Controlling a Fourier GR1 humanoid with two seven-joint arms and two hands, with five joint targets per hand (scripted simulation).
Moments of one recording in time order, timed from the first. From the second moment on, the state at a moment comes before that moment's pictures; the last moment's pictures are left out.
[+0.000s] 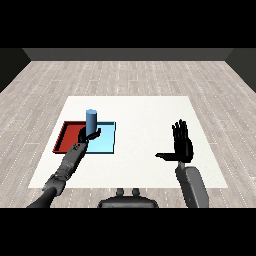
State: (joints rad) left arm -0.67 0.27 -0.15 -0.45 0.20 0.37 -0.25; right arm -0.05 -0.21 0.11 -1.76 -0.41 -0.12 -0.25
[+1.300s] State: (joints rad) left arm -0.84 0.19 -0.19 -0.05 0.03 0.38 -0.06; right arm -0.12 -0.16 0.03 -1.57 -0.44 -0.05 -0.30
